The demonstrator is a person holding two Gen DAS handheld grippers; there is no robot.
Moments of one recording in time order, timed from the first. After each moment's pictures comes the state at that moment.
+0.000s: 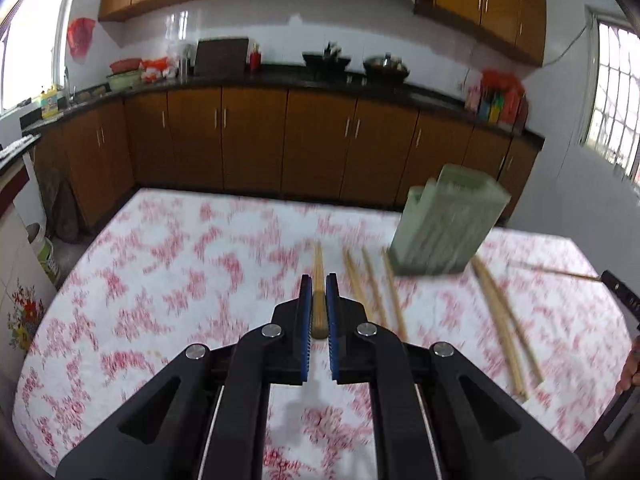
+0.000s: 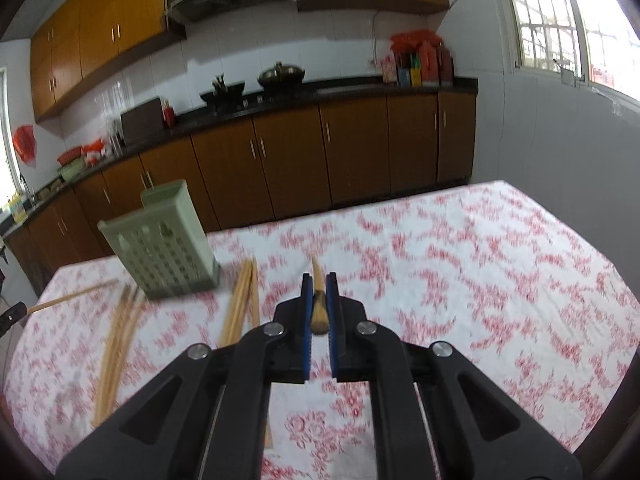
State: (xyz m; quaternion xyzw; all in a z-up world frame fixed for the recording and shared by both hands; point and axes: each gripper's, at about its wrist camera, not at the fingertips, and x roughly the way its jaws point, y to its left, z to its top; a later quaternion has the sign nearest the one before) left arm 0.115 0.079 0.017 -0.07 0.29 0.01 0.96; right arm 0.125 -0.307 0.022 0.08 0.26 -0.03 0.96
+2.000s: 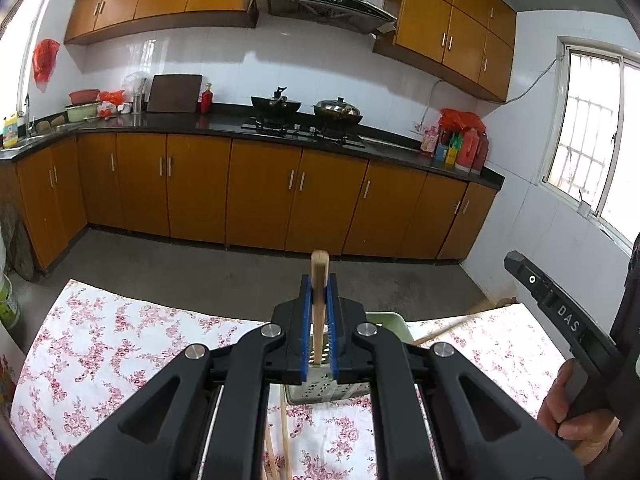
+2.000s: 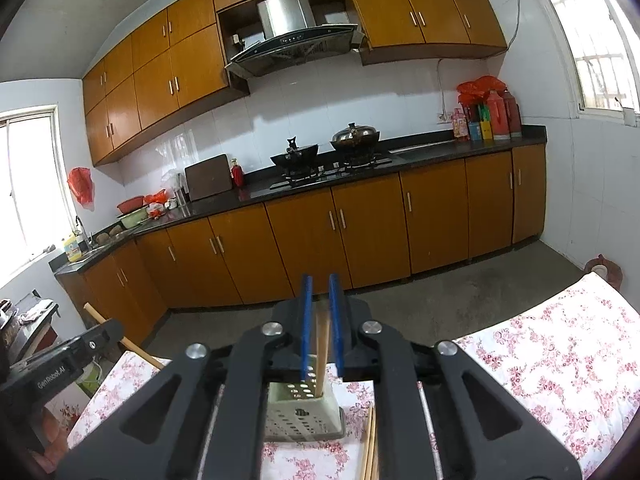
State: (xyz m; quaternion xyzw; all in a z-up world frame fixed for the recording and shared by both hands) left arm 0.200 0.011 0.121 -0.09 0.23 -0.06 0.97; right arm 0.231 -0.226 0.139 0.10 0.17 0.08 0.98
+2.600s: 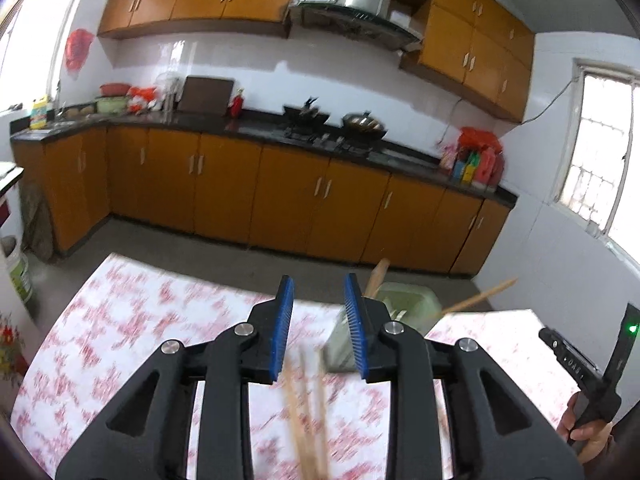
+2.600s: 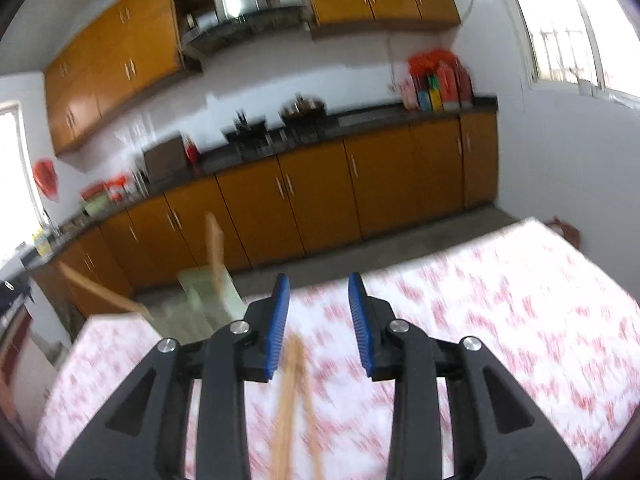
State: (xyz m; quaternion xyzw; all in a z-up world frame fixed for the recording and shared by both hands) left arm 0.138 0.059 0.098 -0.11 0.23 -0.01 0.97; right arm 0.164 -0.301 0.053 0.10 0.27 0.00 0.96
